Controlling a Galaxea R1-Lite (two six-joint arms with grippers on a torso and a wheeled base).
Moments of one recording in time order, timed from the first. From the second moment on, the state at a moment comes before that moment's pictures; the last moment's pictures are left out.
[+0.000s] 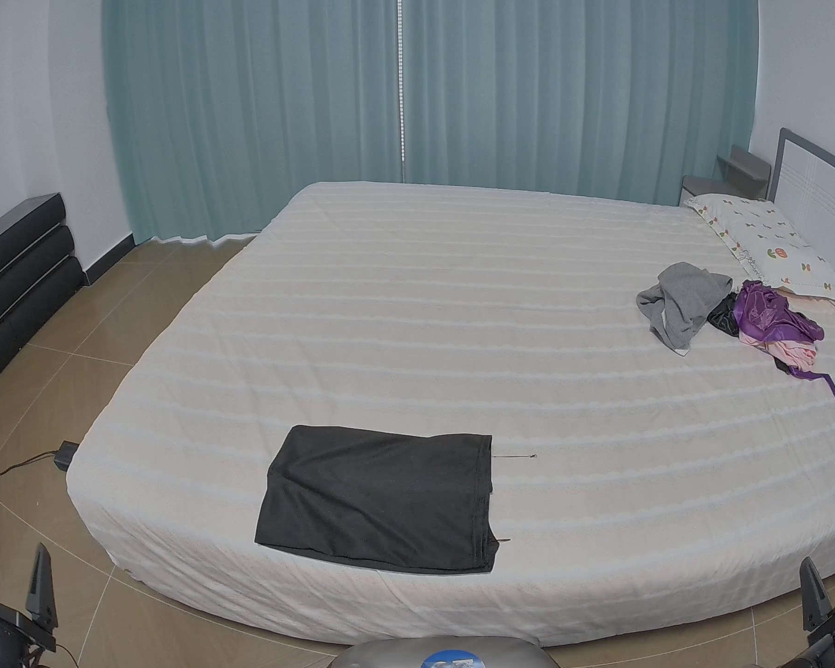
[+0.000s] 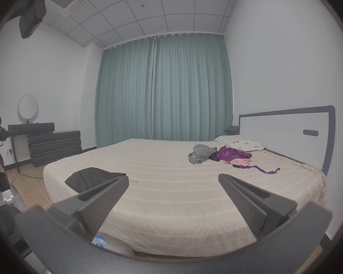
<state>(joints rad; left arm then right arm) 0.11 0.09 -0.02 -0.11 0.12 0.02 0.00 0.01 -0.02 0.02 -0.02 -0.03</state>
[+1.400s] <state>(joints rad) 0.11 0.09 -0.02 0.00 0.02 0.01 0.00 0.01 -0.02 0.01 0.01 -0.01</state>
